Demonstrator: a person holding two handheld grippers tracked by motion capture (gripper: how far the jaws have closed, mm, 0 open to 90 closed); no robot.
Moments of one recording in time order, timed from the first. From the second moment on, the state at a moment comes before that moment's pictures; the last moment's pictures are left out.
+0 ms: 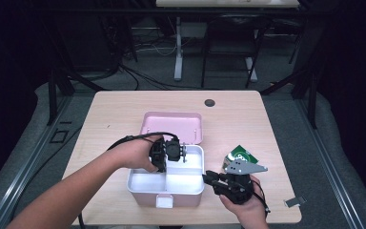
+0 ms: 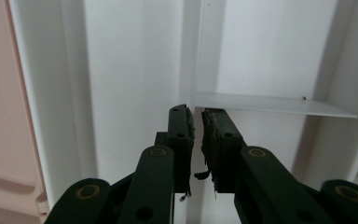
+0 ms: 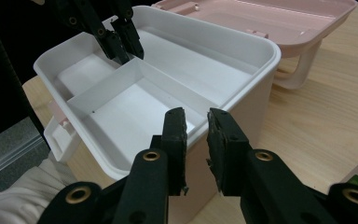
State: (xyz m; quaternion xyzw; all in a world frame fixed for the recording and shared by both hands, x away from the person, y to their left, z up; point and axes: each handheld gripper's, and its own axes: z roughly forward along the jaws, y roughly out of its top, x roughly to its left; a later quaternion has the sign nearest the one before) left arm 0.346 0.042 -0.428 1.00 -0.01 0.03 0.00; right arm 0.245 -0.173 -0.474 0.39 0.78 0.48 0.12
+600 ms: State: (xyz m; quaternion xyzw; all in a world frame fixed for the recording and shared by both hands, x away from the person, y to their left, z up) left arm 0.343 0.046 -0.431 1.00 0.02 0.03 0.00; right arm 0.248 -0.175 -0.480 0.39 0.78 0.48 0.12
